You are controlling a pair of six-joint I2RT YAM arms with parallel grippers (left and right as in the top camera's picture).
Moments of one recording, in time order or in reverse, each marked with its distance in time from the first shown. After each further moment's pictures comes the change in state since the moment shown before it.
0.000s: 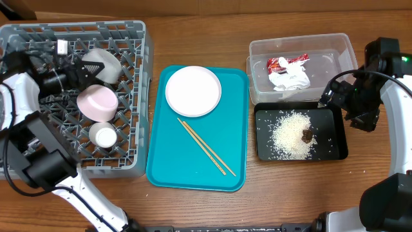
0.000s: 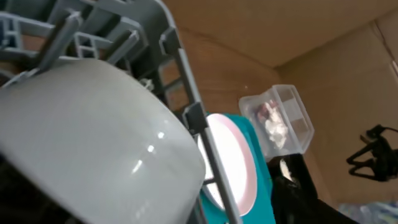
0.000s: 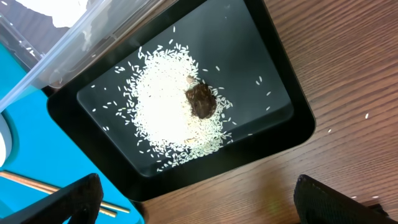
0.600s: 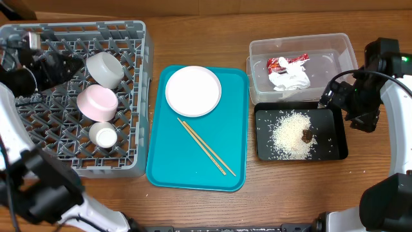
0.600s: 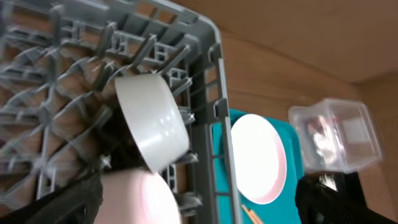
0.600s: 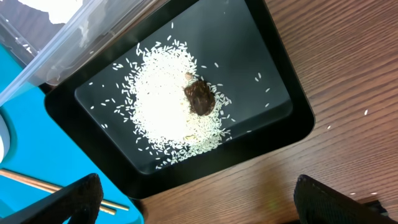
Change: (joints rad) left arm 0.039 -0.346 0.000 -0.100 -0.404 -0.225; right arm 0.000 0.000 0.000 -0.011 0.000 0.000
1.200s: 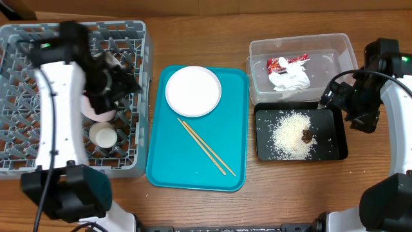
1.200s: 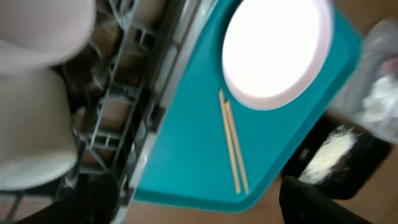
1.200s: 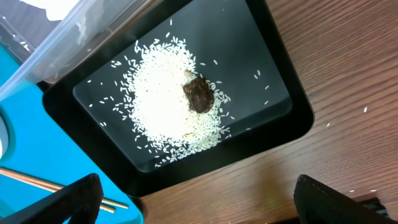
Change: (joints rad) left arm -0.454 -0.082 0.007 -0.434 -0.488 -0.533; right arm 0.000 0.000 0.000 -0.008 0.000 0.000
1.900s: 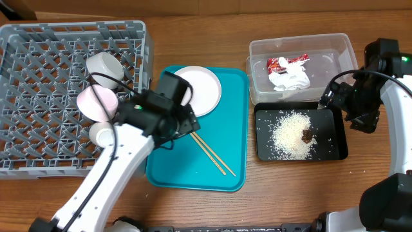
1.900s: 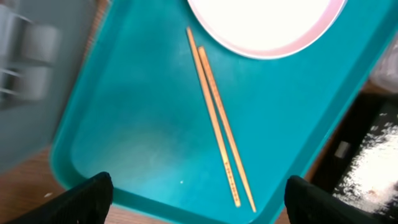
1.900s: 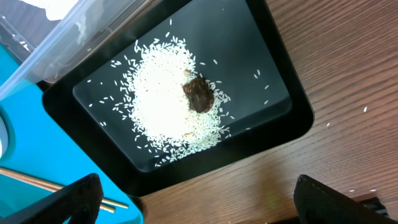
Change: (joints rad) left arm -0.604 -0.365 -0.579 0.408 -0.350 -0.561; right arm 0.000 0.000 0.000 -0.001 0.000 0.000
